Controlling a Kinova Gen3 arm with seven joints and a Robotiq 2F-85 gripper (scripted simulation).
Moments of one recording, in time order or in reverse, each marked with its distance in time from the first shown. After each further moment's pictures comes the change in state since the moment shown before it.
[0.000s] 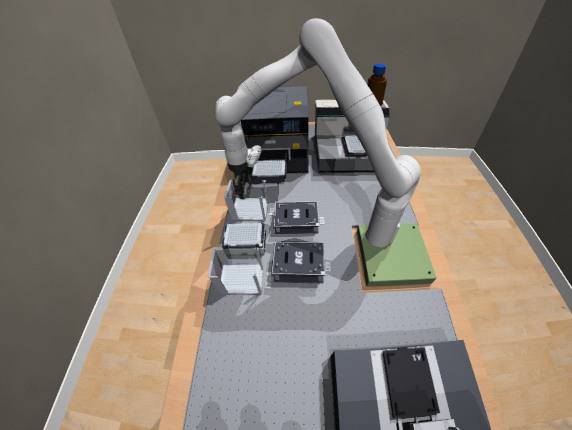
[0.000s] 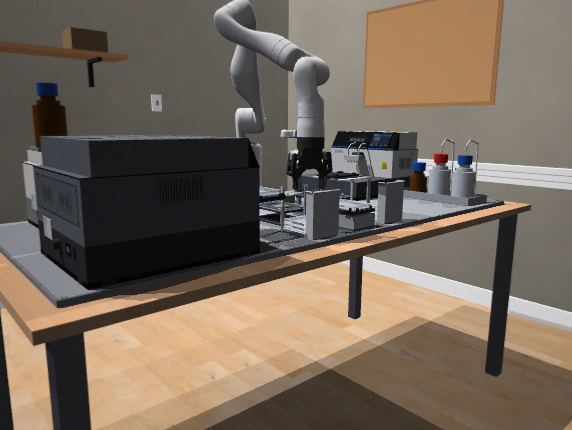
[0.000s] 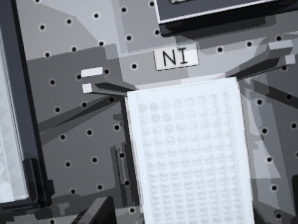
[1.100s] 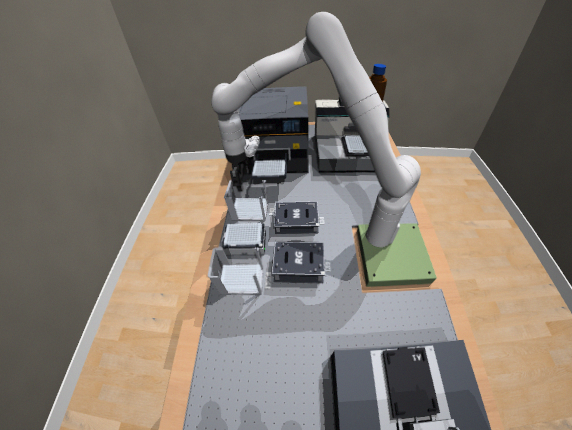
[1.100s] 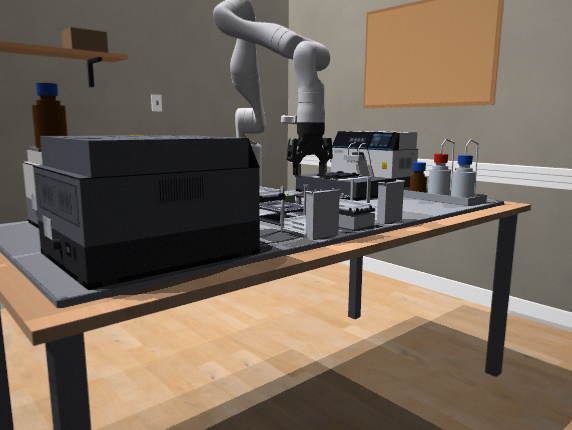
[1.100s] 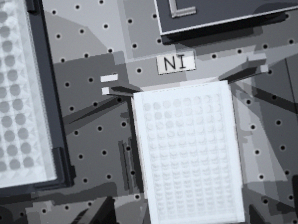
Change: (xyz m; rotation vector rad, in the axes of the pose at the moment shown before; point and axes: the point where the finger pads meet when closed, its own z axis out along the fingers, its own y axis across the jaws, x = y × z) arm 0.000 0.000 -0.039 0.000 0.000 0.000
